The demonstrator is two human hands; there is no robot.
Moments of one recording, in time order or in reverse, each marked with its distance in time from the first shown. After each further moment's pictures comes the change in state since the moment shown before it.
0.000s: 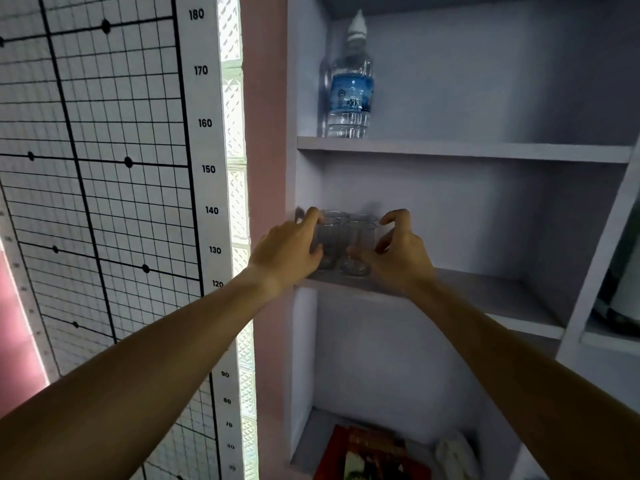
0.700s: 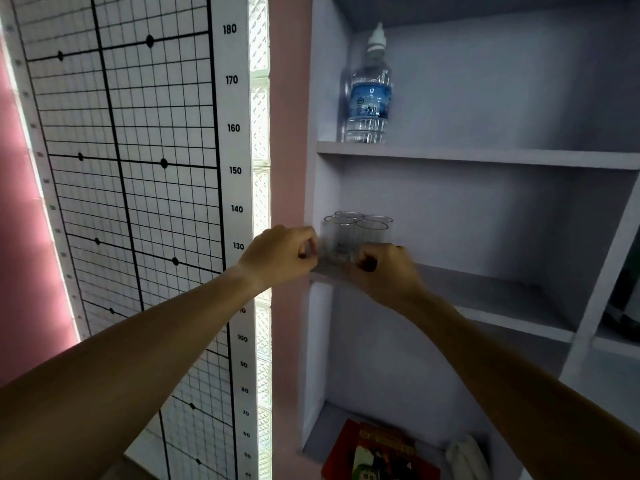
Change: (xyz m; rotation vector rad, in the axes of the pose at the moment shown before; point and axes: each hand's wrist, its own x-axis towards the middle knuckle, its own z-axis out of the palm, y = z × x) left_hand -0.027 -0.020 -0.038 -0.147 -0.152 -0.122; right_hand -0.030 -0.023 0.015 0.004 -0.152 -0.254
